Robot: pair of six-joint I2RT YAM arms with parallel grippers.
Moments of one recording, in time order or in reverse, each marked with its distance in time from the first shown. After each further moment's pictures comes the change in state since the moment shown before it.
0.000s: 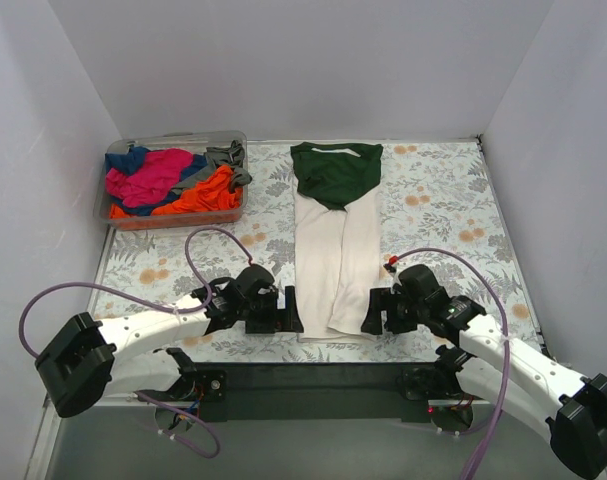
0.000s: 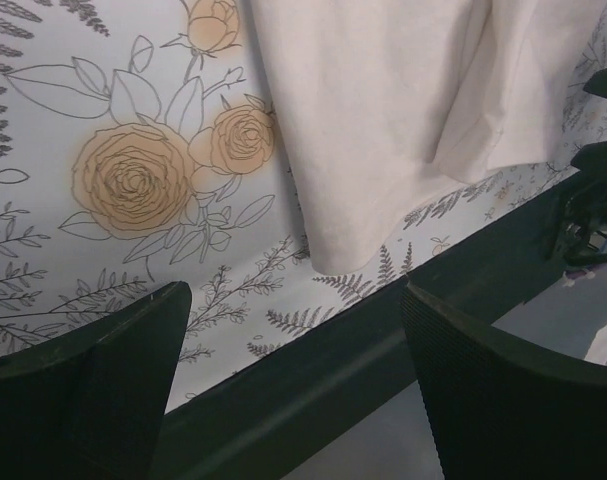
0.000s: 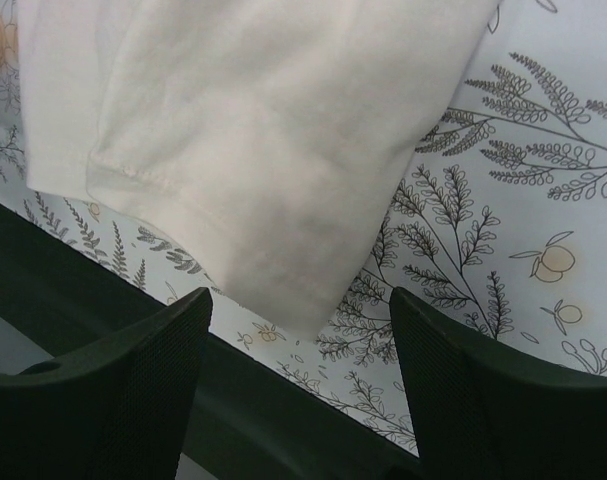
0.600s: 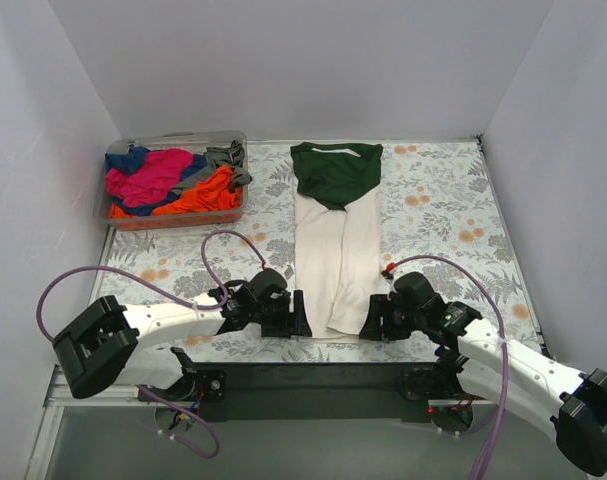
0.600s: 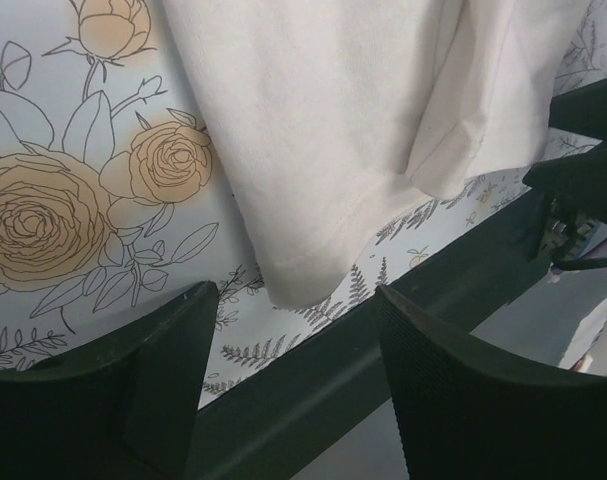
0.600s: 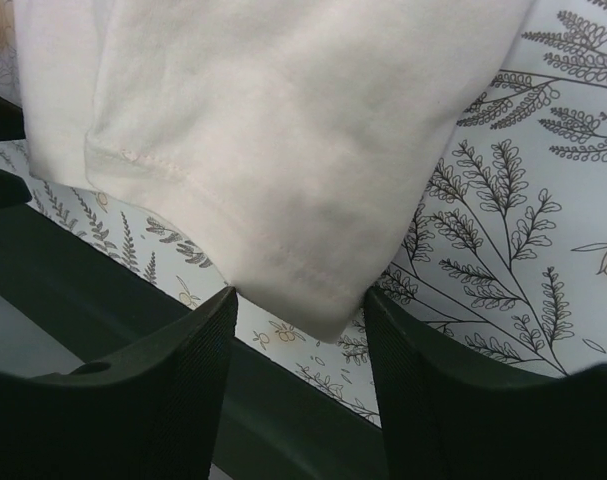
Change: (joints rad) left arm -0.071 0.132 0.001 0.154 0.019 -0.063; right arm 0.067 -0.014 -0.067 0.065 -0.003 0.113
